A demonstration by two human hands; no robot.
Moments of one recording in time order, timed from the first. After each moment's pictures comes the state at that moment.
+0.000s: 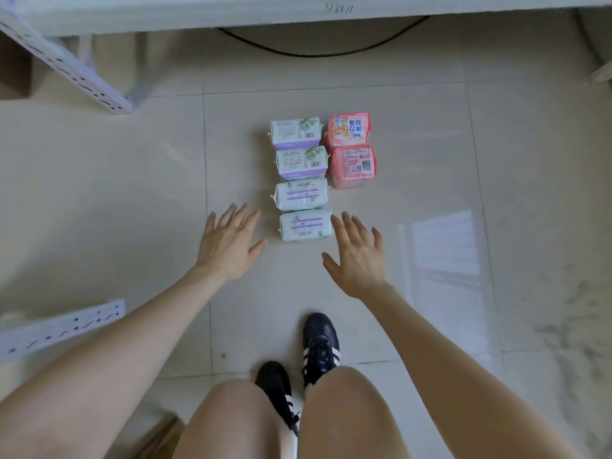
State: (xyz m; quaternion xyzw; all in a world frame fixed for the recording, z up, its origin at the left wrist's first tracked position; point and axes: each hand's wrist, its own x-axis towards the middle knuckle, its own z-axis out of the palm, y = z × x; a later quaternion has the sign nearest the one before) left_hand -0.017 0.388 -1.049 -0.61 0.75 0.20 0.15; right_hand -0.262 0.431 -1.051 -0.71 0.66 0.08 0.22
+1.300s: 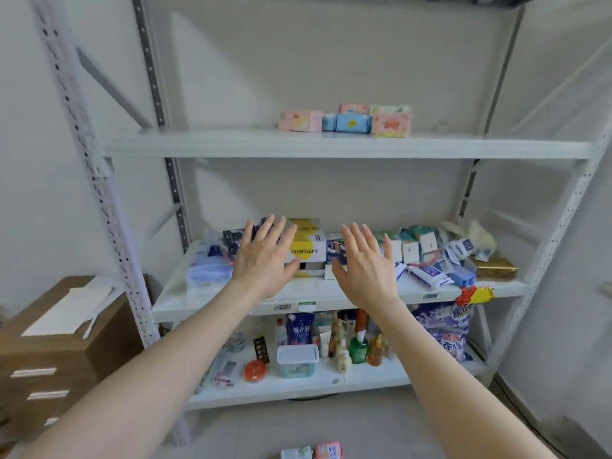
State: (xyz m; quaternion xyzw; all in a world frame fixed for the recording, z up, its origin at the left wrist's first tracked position) left_hand -0.055 0.301 -0.219 -0.54 0.79 -0.22 -0.17; right_hand -0.257 0.334 -0.234 -0.70 0.65 -0.23 -0.21
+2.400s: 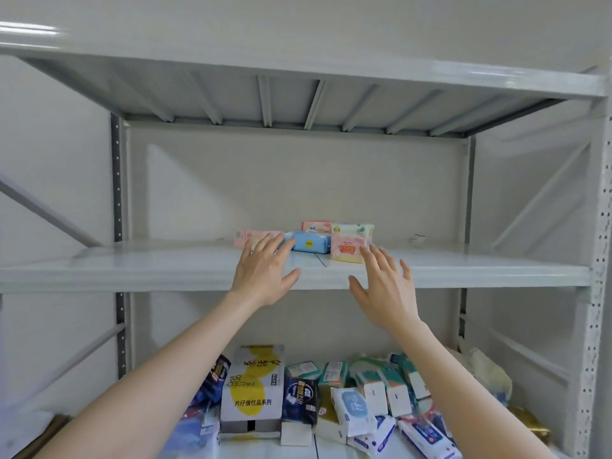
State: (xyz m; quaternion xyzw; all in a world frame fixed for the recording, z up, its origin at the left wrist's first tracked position) left_hand -0.219 0.097 -0.040 -0.51 0.76 -0.28 -0.29; right_hand -0.455 0.138 -0.068 -0.67 0.61 -0.33 -0.27
